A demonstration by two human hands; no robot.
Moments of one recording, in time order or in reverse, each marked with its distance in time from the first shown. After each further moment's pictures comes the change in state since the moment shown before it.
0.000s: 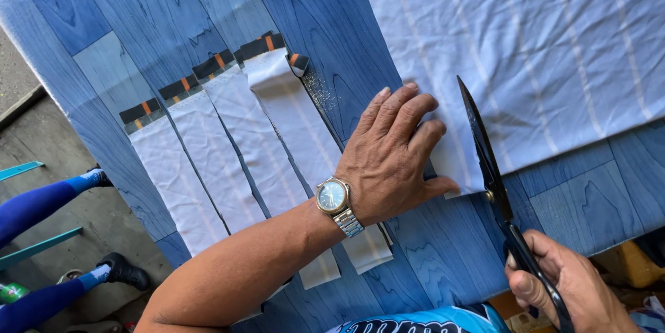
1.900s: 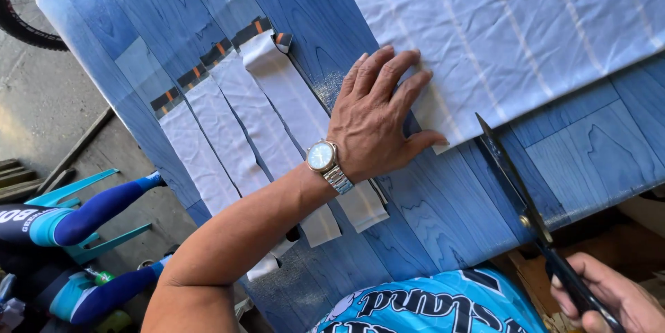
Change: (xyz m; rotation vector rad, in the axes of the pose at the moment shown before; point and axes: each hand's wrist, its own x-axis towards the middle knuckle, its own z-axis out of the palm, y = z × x) left_hand -0.001 0.003 0.008 0.201 -0.052 0.052; right_hand 0.028 0.216 -0.030 0.475 -0.282 -0.127
